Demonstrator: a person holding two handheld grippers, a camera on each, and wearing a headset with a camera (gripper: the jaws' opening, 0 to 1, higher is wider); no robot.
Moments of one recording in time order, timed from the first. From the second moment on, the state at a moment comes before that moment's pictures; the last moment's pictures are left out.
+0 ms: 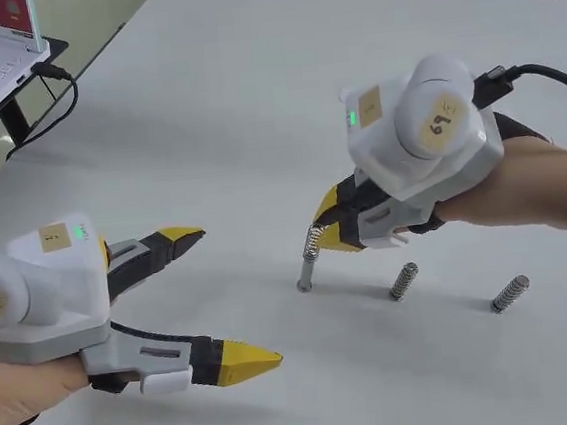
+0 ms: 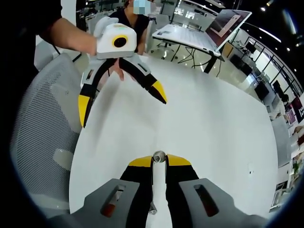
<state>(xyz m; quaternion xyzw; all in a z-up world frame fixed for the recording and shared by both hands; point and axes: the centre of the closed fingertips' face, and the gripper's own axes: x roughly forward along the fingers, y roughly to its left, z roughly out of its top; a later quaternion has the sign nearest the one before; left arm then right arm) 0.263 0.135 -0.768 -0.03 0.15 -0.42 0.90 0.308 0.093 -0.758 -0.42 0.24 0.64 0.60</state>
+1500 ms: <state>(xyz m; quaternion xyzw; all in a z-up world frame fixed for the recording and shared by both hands) 0.262 0.142 -0.772 -0.03 0.15 -0.41 0.90 0.315 0.094 -0.799 -0.42 0.27 0.63 0.59</state>
